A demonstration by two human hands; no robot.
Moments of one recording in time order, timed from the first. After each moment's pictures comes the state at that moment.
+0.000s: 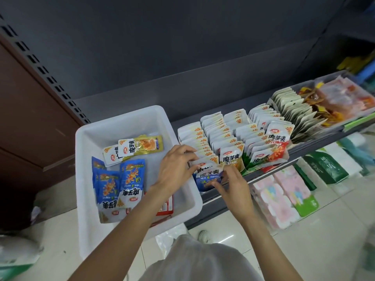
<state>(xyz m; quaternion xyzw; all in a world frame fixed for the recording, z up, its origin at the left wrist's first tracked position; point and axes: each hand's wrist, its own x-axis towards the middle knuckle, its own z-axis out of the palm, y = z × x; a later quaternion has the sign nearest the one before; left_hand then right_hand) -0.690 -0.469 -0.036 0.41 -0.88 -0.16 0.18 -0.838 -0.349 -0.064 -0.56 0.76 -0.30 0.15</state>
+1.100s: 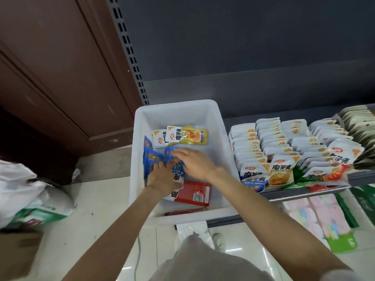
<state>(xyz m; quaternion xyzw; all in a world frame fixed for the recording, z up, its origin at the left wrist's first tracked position) -0.549 -0.468 -0.086 0.64 -0.73 -0.17 -0.18 -0.690 -0.495 -0.073 -0.86 0.48 -0.01 0.17</state>
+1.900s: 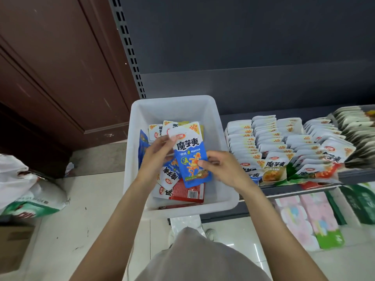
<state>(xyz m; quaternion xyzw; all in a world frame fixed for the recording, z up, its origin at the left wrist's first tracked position) -0.566 -0.450 -0.006 0.56 -0.38 -0.60 0.43 -0.749 -0.424 -0.008 -0.57 0.59 -0.27 0.51</state>
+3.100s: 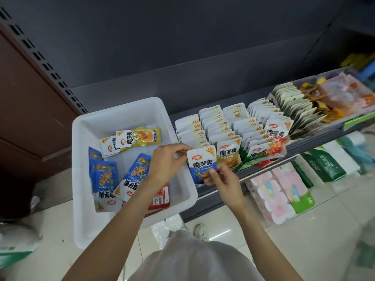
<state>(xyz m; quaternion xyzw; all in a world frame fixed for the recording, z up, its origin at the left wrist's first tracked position) -0.681 -0.462 -0.029 0.46 -0.79 -0.32 0.25 -0.837 -0.350 -0.083 -0.41 0.69 -0.46 0.38</state>
